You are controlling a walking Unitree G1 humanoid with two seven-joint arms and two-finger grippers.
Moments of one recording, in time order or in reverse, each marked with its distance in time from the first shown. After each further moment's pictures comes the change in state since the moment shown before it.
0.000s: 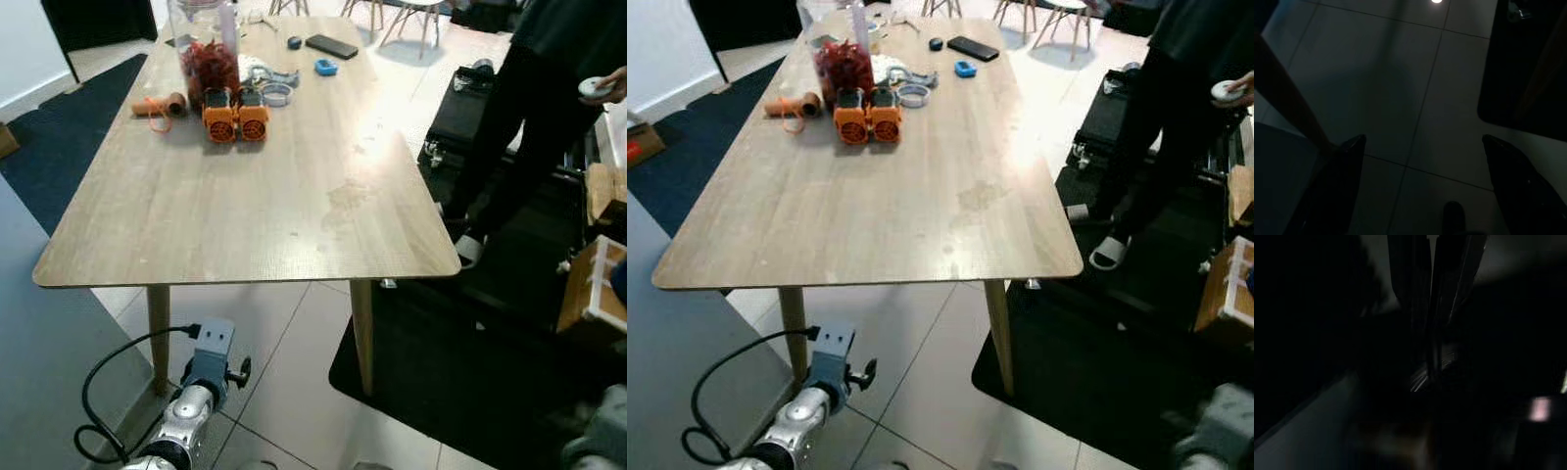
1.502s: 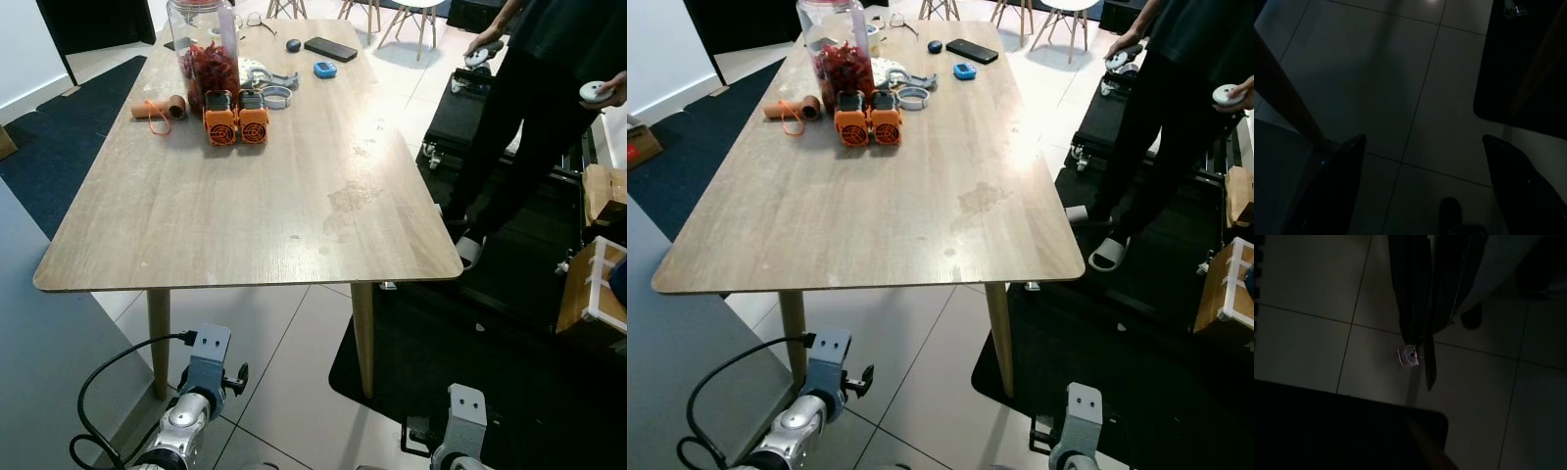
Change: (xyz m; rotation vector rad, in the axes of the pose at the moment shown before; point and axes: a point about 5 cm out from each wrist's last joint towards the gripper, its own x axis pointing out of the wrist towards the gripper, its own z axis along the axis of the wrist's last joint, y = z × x) left arm -0.005 0.002 -0.010 -0.015 0.018 -0.004; right arm -0.127 0.125 -0.144 -0.221 0.623 0.651
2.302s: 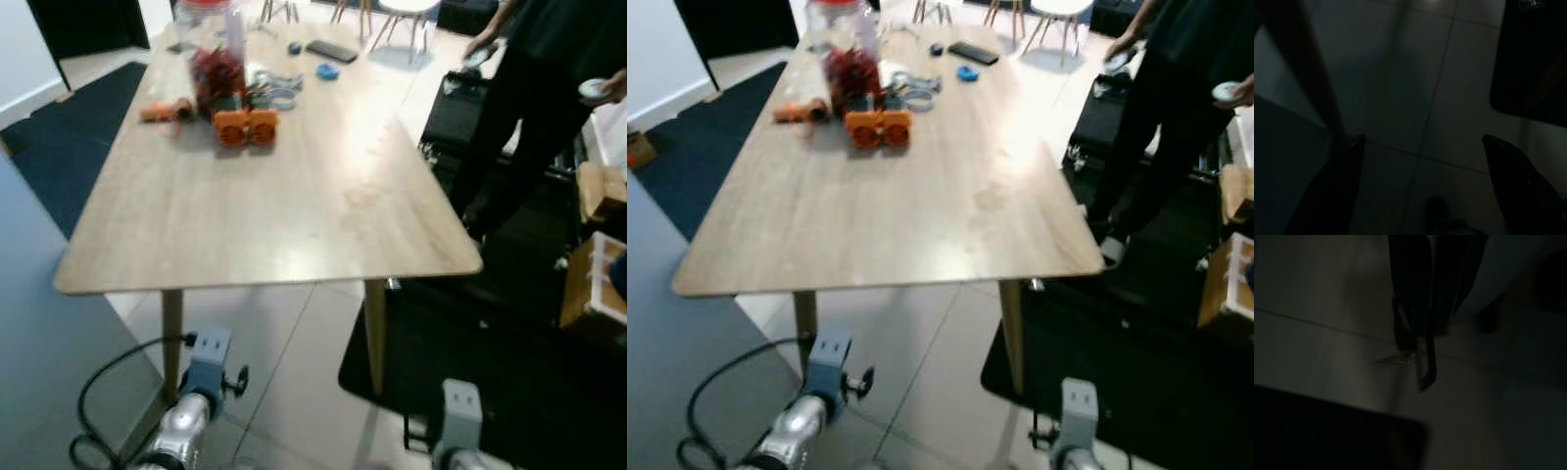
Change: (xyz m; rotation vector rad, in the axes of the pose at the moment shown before) left arm -0.004 0.006 -0.007 -0.013 0.011 0.020; right arm 0.002 0.018 -0.003 -0.070 0.030 0.055
